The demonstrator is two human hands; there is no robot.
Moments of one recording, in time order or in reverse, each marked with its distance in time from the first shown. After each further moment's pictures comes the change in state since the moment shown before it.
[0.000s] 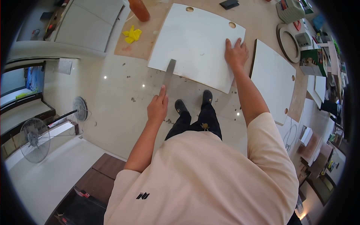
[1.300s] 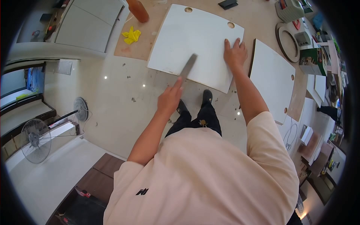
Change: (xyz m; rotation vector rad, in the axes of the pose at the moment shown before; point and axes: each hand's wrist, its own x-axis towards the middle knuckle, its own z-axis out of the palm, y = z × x) left_hand 0.027 0.046 0.006 0.003 -0.043 0.100; right_hand 0.000 0.003 0.003 -0.019 0.042 -0.035
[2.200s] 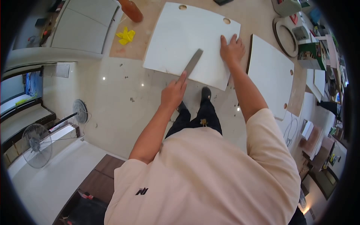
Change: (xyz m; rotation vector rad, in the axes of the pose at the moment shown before) left_hand 0.010 0.011 0.018 0.022 -0.020 0.080; right_hand -0.003 -0.005 -0.009 0.018 -0.001 0.010
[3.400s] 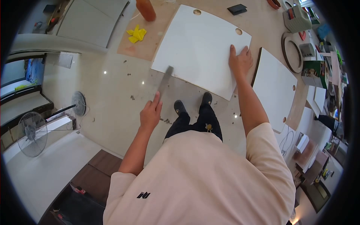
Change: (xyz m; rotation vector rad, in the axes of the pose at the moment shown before) left_hand -0.081 -0.068 -0.041 0.021 0.048 -0.213; right_hand 0.001 -0.009 -0.008 0.030 -0.049 0.078
